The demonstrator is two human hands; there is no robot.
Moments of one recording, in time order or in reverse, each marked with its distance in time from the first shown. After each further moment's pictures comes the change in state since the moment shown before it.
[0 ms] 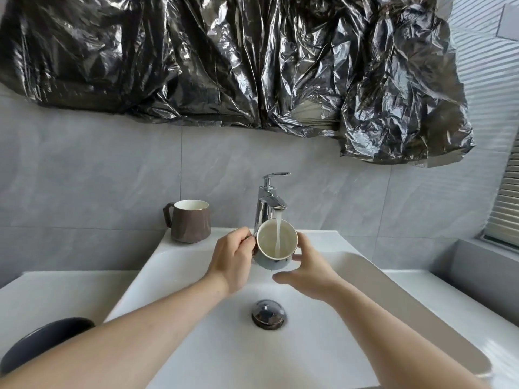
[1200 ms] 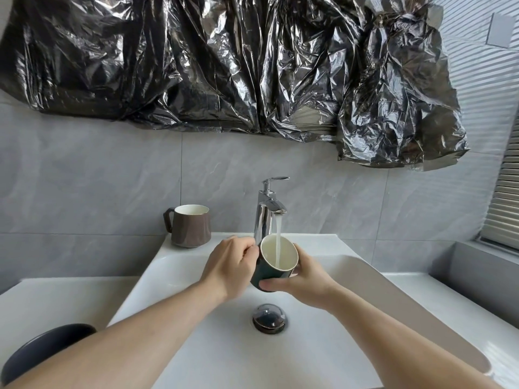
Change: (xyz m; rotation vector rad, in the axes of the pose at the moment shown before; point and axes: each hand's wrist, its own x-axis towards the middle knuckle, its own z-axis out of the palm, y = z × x) left_hand -0.001 0.000 -0.008 0.451 -0.046 0.255; right_hand 0.008 0.018 0.011 0.129 -0.065 -0.056
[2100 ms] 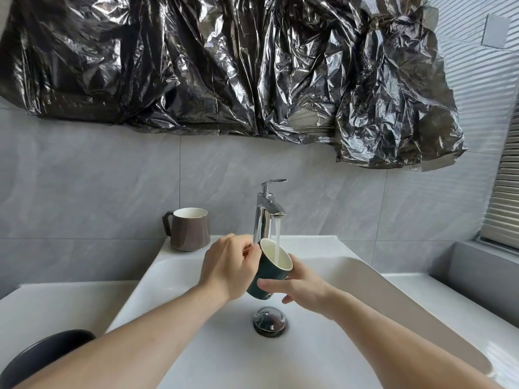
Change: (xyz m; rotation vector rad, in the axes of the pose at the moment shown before) left_hand -0.001 0.009 -0.004 0.098 0.131 0.045; right_hand -0.009 -0.015 0.003 0.023 -0.169 0.108
